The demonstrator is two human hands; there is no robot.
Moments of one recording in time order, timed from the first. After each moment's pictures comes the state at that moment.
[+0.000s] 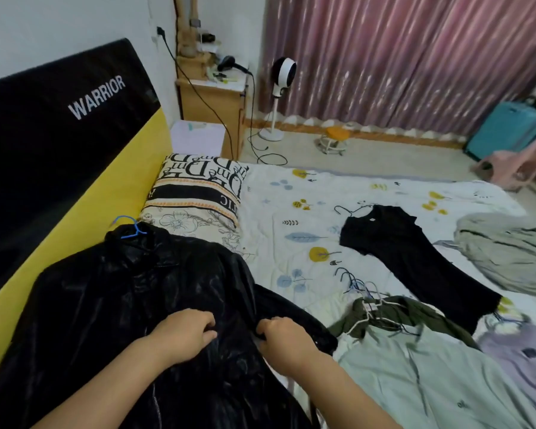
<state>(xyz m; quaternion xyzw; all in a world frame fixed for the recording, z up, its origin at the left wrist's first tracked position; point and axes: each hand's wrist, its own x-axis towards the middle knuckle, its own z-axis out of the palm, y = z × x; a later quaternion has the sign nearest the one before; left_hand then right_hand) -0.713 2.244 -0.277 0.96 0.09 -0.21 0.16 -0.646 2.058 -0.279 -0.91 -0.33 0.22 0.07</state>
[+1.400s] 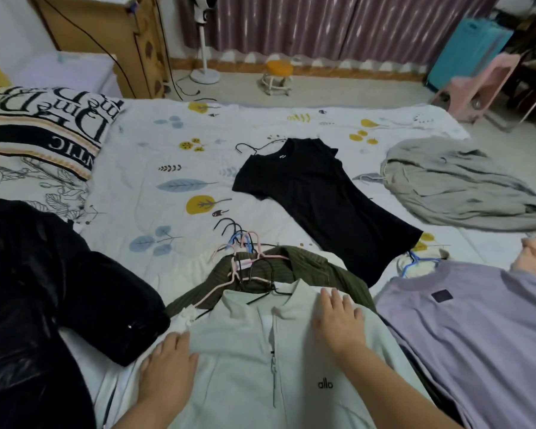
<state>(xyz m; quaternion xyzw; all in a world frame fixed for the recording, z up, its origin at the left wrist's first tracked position) -0.568 1.885 -0.505 0.95 0.23 -0.16 0.09 -0.429 1.645 -0.484 -0.97 -0.08 0.22 -0.03</state>
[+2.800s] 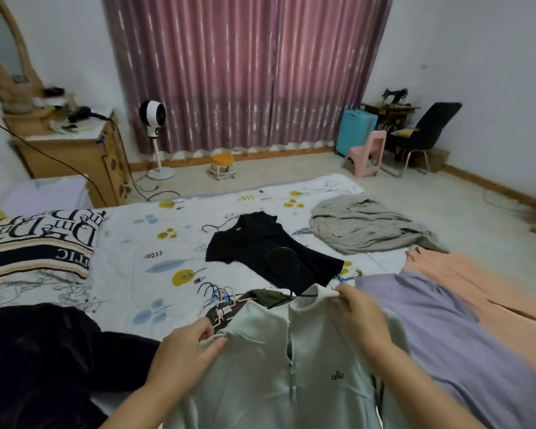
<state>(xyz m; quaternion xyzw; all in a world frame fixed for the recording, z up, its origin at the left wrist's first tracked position) -0.648 1.865 -0.238 0.95 0.01 0.06 0.30 -0.592 1.586 -0.216 -0.96 0.01 -0.10 0.27</state>
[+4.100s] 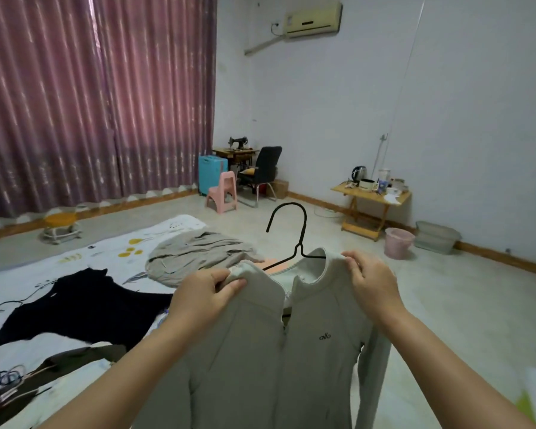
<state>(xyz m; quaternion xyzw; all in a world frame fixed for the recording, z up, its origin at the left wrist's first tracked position) -0.753 1.419 -0.055 0.84 -0.30 0.12 0.44 -0.836 1.155 -0.047 -0.90 0.16 -0.34 0.20</state>
